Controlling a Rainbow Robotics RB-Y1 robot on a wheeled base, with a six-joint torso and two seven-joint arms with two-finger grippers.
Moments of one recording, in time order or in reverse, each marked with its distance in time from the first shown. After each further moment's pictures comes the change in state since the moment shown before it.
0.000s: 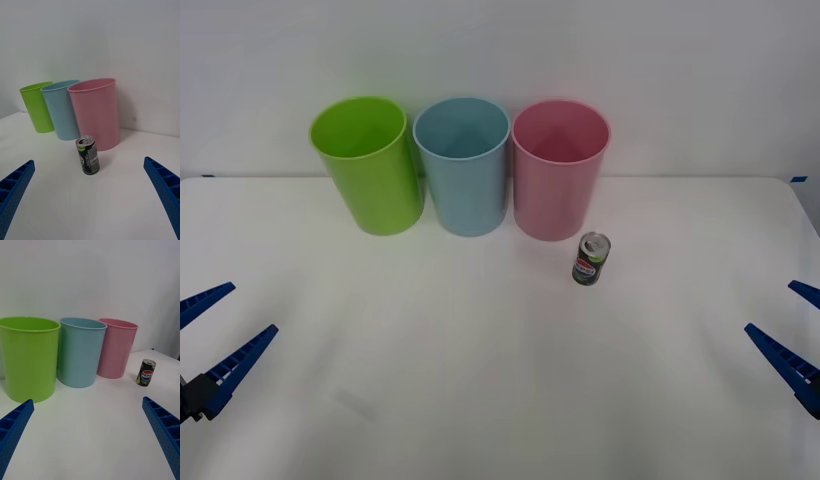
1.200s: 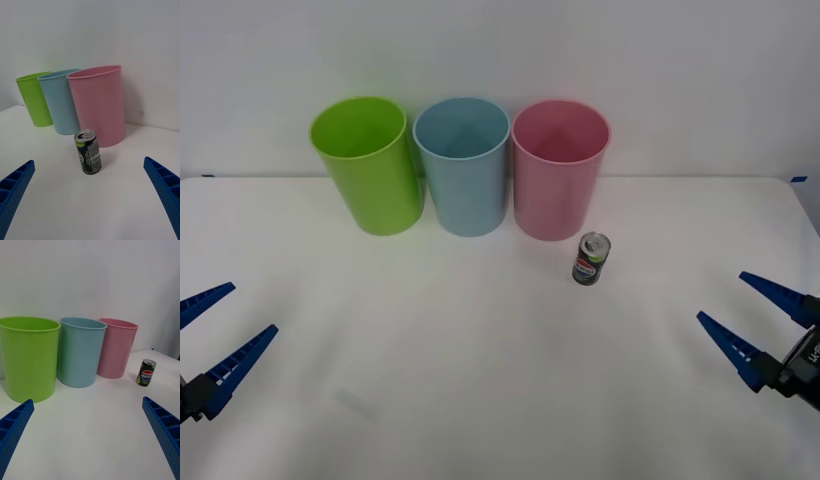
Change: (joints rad) right arm -0.118 0.001 0.136 0.116 0.050 0.088 0.106; left arm 0.000 0.000 0.000 0.000 0.000 0.000 0.000
